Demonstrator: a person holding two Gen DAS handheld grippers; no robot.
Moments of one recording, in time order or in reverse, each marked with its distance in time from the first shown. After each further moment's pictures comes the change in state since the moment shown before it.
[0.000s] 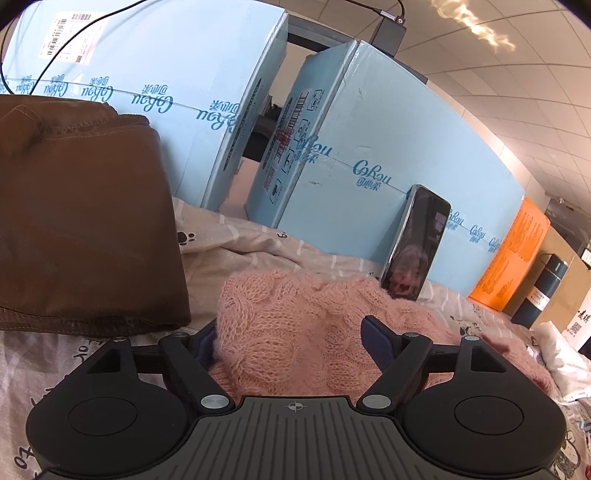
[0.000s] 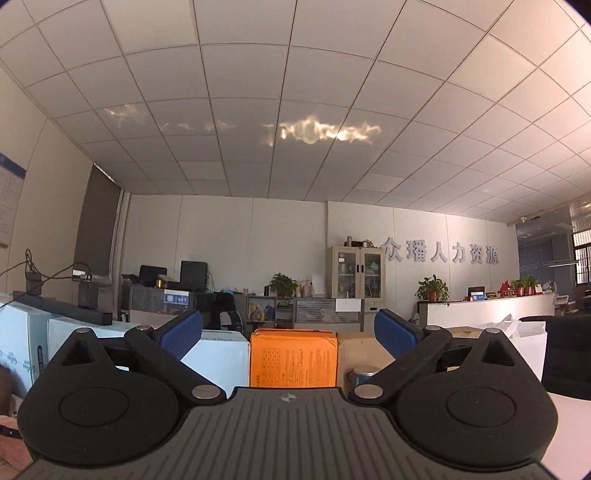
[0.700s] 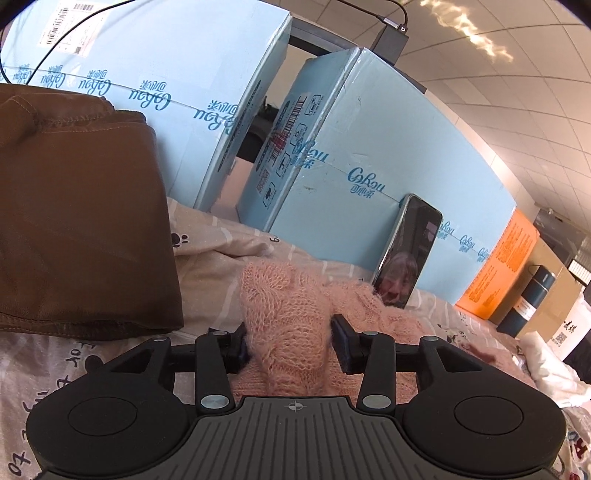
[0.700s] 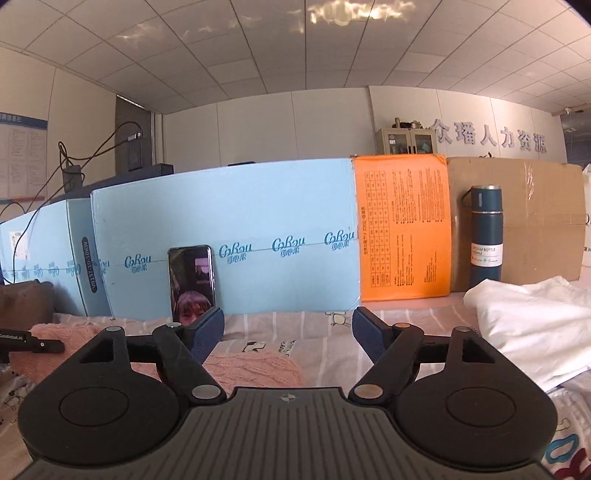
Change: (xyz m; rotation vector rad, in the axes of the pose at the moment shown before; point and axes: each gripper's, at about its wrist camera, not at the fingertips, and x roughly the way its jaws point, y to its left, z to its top) left arm -0.001 0.004 0.004 -0.032 -0.010 -0.046; right arm 0.055 0.116 -0.142 0.140 0.262 0.146
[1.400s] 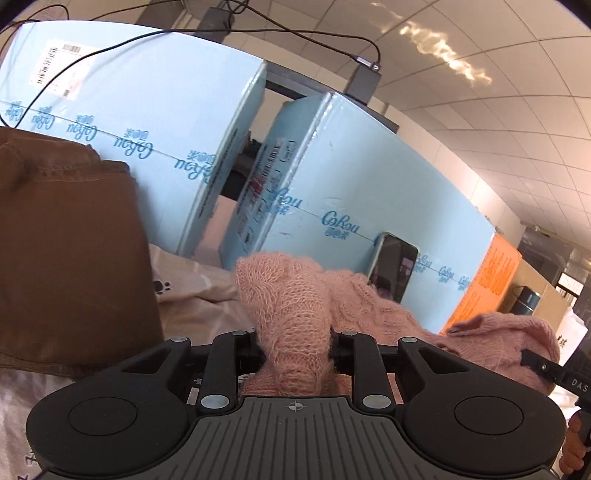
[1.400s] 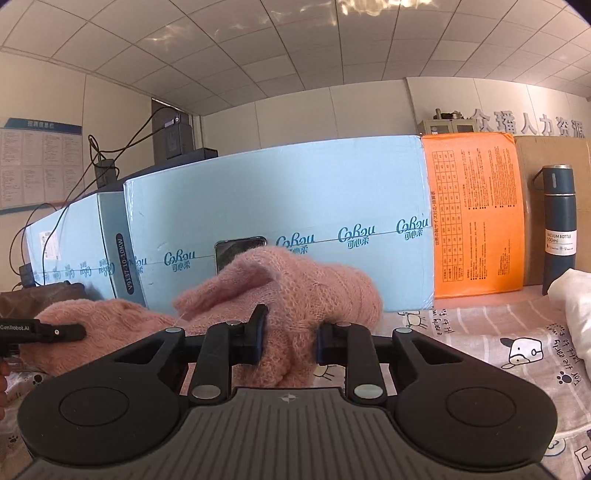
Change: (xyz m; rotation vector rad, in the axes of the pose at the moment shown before) left arm -0.015 -0.007 0.010 0.002 -0.111 -0.023; right arm 0.086 0.043 -0.025 0.042 0.070 0.177
